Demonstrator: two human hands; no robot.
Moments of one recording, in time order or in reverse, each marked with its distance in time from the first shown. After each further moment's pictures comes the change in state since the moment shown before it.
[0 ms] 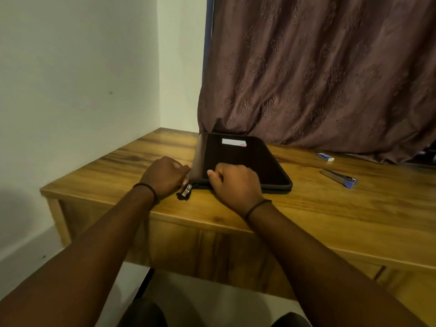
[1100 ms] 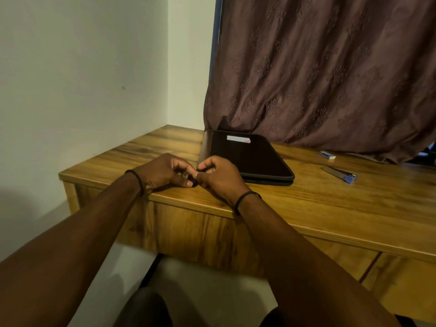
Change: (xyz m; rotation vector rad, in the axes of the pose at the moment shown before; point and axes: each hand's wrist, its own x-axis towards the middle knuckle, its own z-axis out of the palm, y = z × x) left_hand -0.015 -0.017 -0.035 -0.217 -0.466 0.145; right_hand -0.007 -0.041 0.008 0.791 -0.202 0.333
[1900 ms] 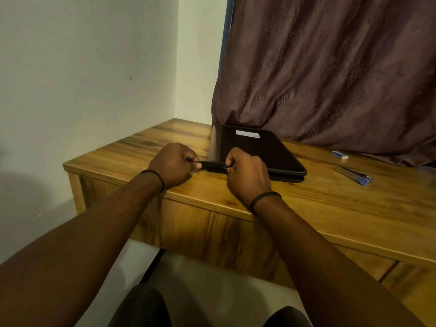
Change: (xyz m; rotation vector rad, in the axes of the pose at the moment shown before) left_hand 0.009 0.006 0.021 0.463 0.420 0.029; right_hand 0.001 0.022 -0.025 -0.599 0.267 -0.275
